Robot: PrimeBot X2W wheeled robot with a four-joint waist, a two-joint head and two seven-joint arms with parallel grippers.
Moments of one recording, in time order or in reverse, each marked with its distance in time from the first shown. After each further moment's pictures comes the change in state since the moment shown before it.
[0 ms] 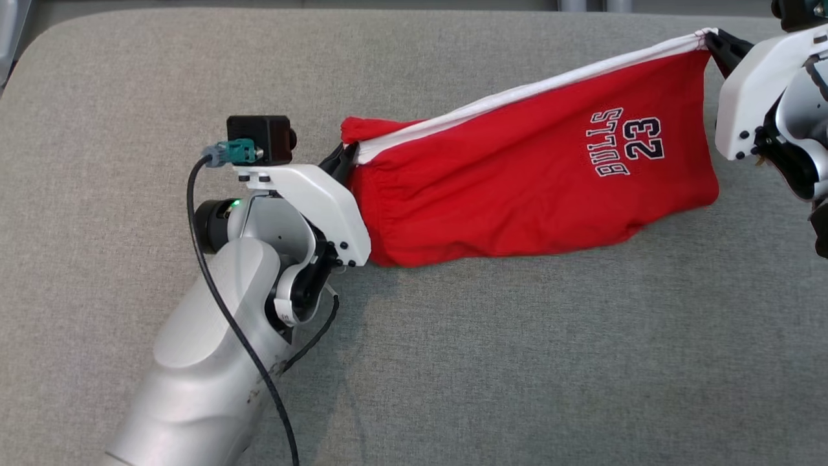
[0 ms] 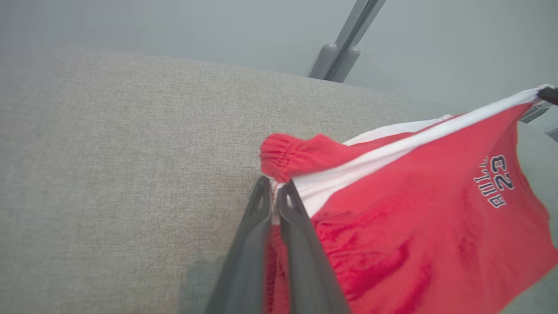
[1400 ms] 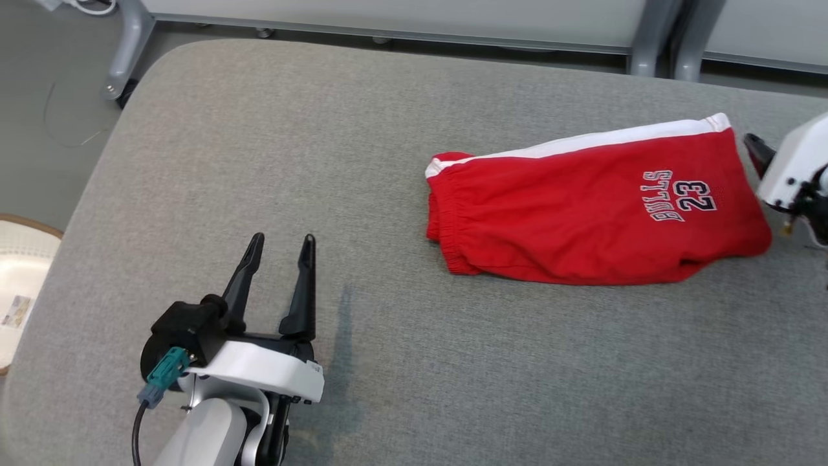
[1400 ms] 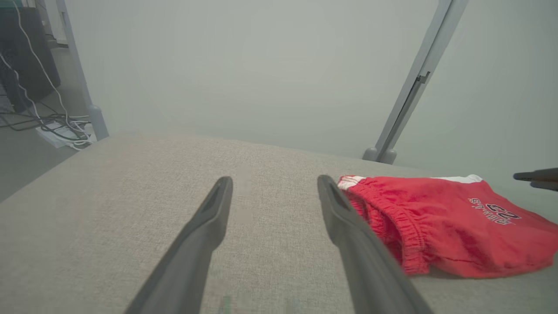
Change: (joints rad) left arm 0.455 0.063 0.126 -0.253 0.210 -0.063 -0.483; right arm -0.037 0.098 -0.259 0.565 0.100 0.000 -0.068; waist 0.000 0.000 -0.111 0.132
